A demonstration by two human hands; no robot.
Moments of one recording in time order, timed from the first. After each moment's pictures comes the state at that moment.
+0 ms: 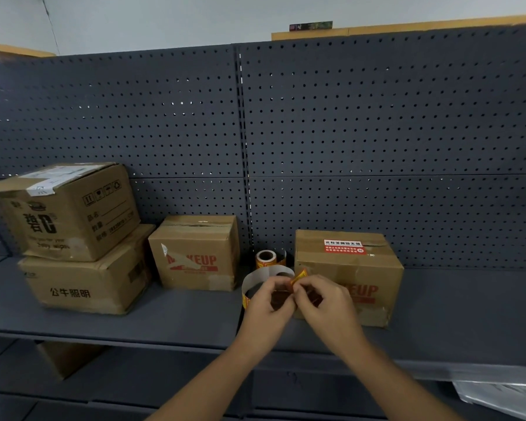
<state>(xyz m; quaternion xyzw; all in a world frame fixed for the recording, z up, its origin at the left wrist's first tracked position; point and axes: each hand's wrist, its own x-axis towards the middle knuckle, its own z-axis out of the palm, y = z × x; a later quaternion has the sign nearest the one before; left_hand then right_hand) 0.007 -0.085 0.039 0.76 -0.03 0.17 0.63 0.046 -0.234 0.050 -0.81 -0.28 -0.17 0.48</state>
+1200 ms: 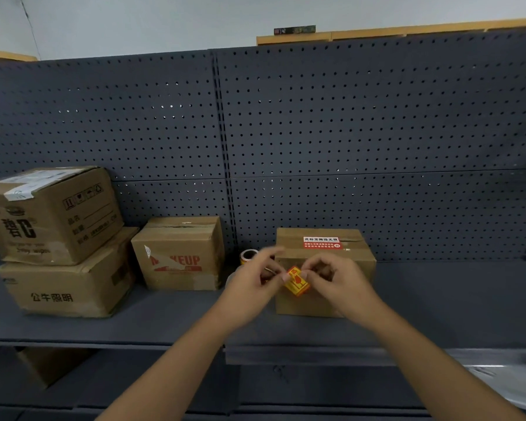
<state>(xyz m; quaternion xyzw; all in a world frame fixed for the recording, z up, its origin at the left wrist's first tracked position) 0.016 -0.083 0.091 0.86 -0.11 0.13 0.49 0.060 -0.294 0.096 -0.80 -0.28 -0.05 0.53</state>
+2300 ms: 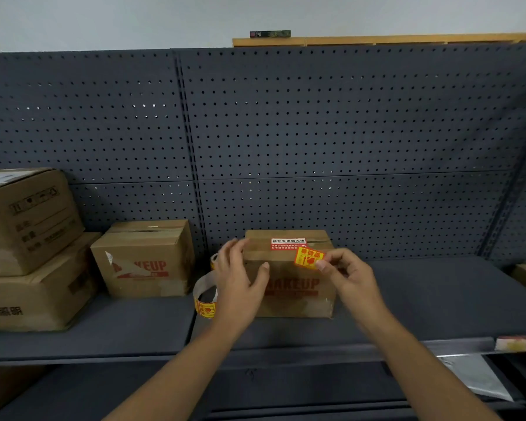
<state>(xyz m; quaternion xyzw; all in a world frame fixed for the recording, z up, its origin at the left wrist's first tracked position) 0.046 -0.135 0.062 0.84 -0.01 0.32 0.43 0.068 -0.363 0.082 -0.72 -0.18 -0.10 0.67</state>
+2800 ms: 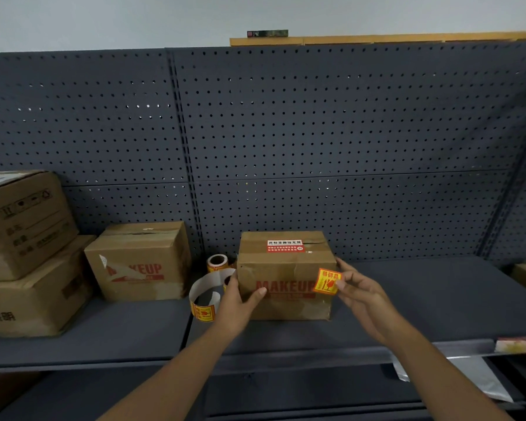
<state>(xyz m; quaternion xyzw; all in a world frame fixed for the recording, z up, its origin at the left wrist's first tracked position) 0.078 -0.119 0.003 0.79 0.03 0.09 0.61 0.085 -0.406 0.051 -0.59 -0.17 0.10 0.78</state>
